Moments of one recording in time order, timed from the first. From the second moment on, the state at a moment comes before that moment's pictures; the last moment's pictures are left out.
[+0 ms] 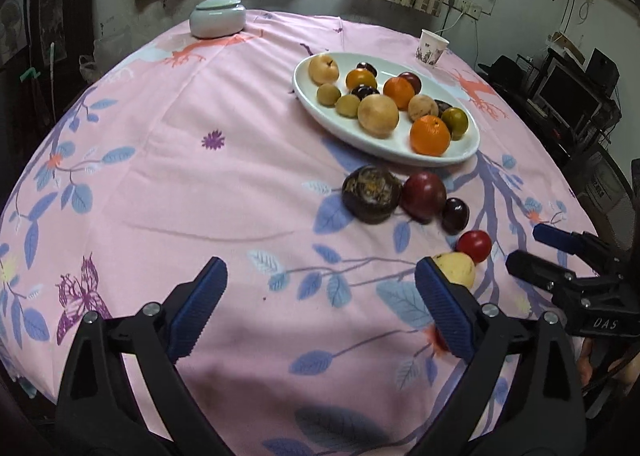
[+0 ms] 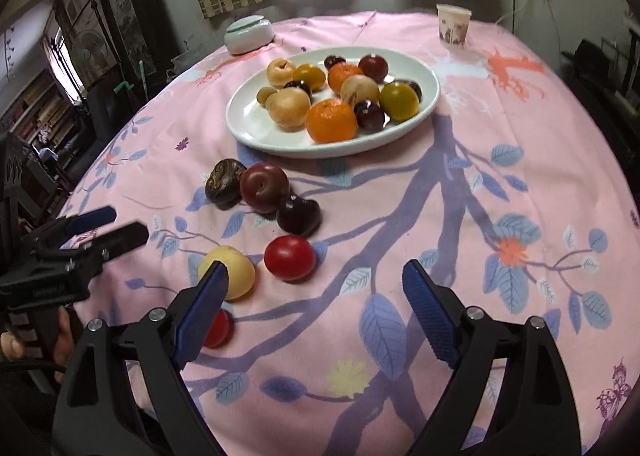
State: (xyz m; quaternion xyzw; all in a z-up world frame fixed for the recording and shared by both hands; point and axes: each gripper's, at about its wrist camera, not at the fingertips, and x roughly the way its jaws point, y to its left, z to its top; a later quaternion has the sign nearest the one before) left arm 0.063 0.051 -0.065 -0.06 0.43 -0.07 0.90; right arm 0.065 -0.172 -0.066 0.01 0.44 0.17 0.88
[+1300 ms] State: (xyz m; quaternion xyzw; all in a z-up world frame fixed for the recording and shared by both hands) left arm 0.075 -0.033 -0.095 -0.02 0.48 -0.13 0.87; right arm 0.051 -0.219 -0.075 0.06 0.43 0.15 0.89
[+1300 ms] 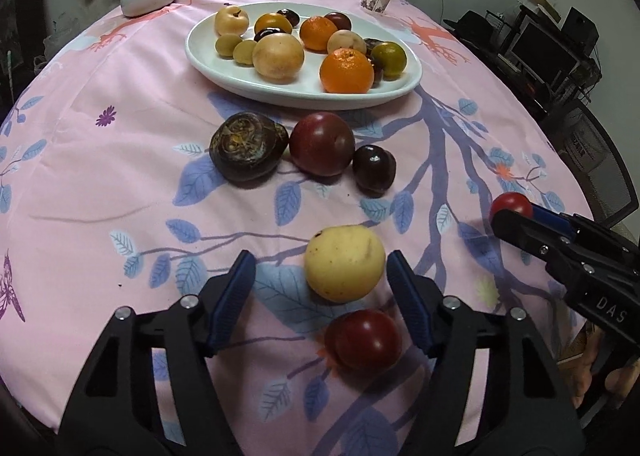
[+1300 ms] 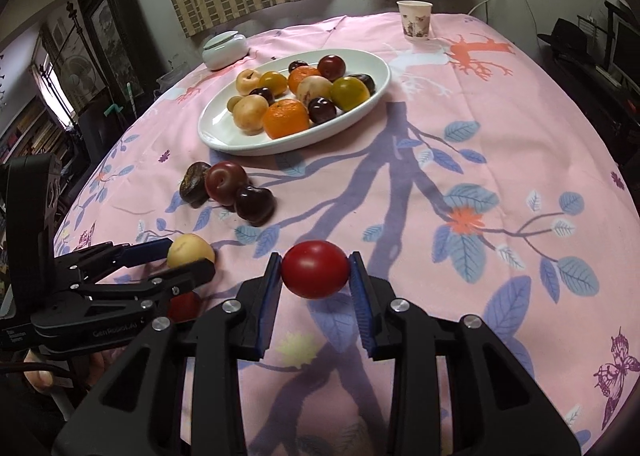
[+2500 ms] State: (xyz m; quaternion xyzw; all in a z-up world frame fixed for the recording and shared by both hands) left arm 0.140 0.017 -0.026 -0.05 0.44 -0.15 0.88; right arm 0.106 -0.158 -0.024 -0.01 0.40 0.22 0.89
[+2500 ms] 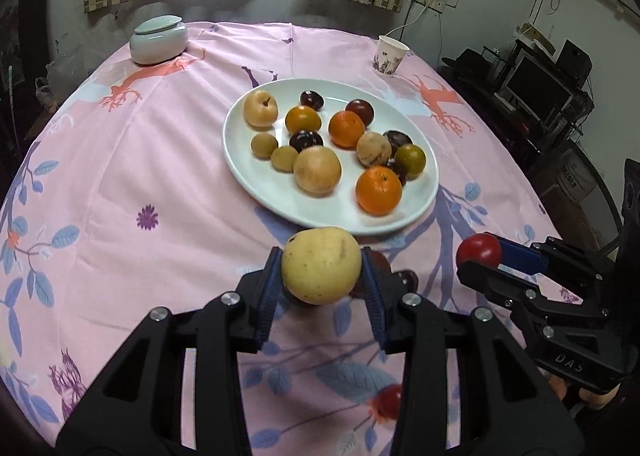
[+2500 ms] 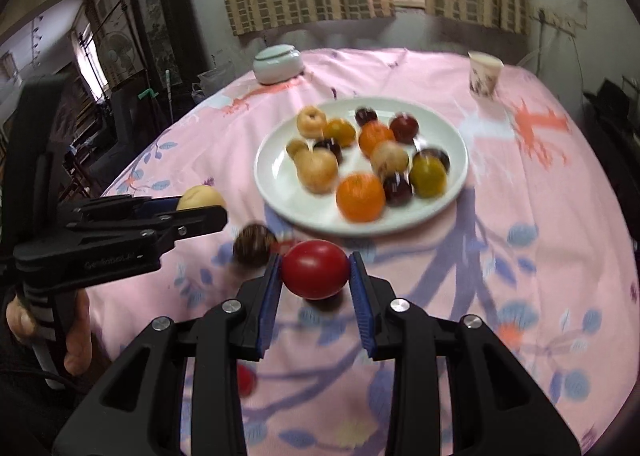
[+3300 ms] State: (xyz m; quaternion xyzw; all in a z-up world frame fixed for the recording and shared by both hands) left arm 0.317 0.010 -0.052 -0.07 0.50 -0.09 0.86; right arm 0.274 -0.121 -0.056 -0.02 0.44 0.20 0.87
